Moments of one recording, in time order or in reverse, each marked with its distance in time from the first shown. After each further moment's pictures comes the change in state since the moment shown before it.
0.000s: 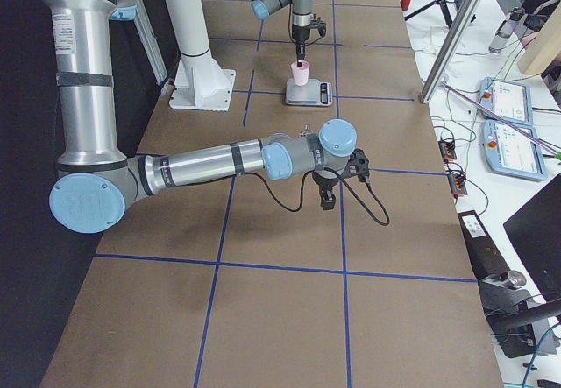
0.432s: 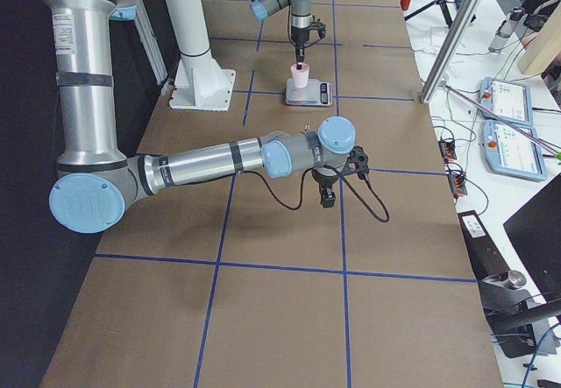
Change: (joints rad) left arm 0.006 -0.034 0.018 0.000 0.018 -0.001; right arm -0.001 -0.002 0.011 0.001 0.000 0.003
